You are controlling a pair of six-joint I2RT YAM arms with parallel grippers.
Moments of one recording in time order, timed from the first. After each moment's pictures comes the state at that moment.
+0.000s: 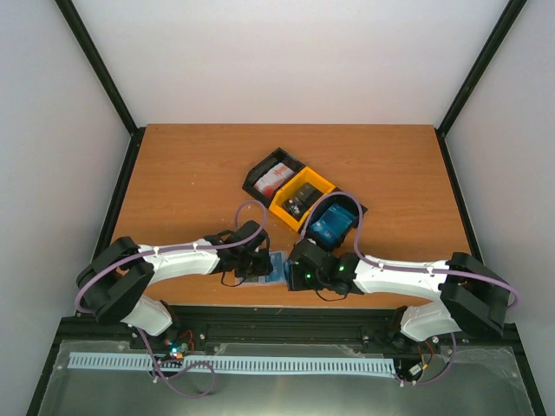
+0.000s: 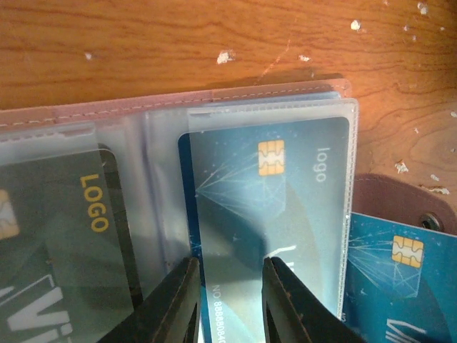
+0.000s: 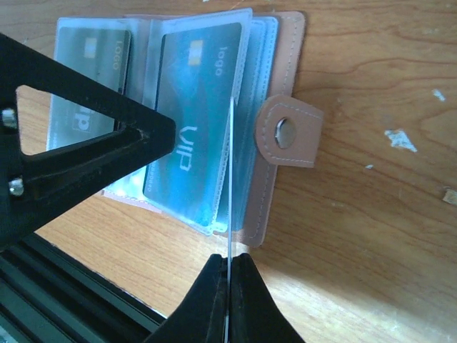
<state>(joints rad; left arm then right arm) -0.85 1.48 0.67 -0.28 0.16 -0.94 1.08 1.35 0.64 -0.28 0.00 0.91</state>
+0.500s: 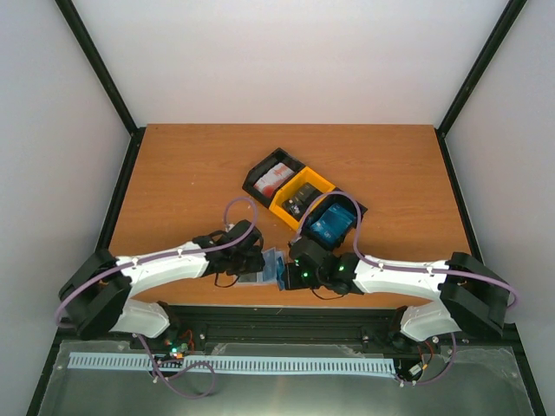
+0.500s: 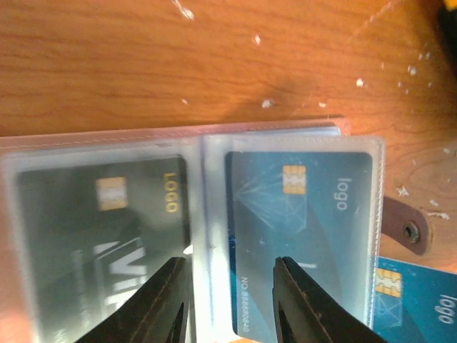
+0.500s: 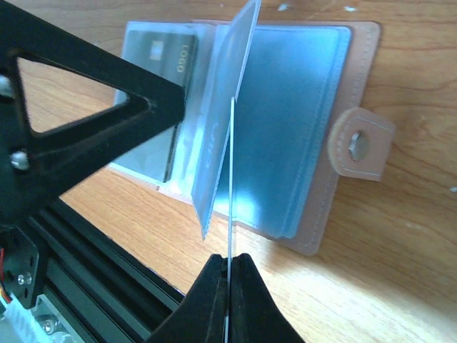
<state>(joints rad) -0.85 1.37 0.66 -0.37 0.05 -0.95 1.08 1.35 0.64 -0.19 -0.07 0.89</state>
